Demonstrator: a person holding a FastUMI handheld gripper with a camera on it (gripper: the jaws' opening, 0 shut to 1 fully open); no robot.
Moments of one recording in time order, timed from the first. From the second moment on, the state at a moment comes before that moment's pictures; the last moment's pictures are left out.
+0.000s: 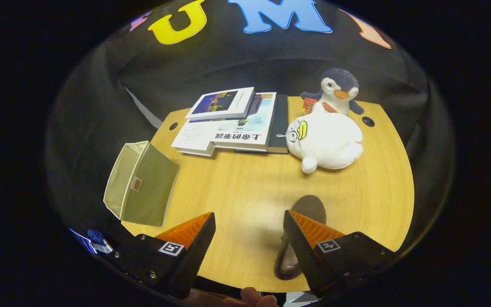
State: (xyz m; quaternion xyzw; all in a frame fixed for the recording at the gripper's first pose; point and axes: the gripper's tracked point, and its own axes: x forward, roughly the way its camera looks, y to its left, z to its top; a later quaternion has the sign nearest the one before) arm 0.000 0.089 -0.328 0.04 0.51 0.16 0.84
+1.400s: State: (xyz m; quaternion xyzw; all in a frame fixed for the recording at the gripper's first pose) arm -0.040 -0.020 -0.482 -0.01 0.60 0.10 0.79
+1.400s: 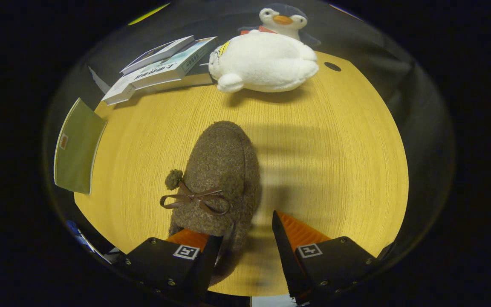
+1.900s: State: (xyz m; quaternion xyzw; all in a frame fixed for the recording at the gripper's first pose) arm -0.037 -0.012 -0.456 -0.03 0.61 0.08 0.79
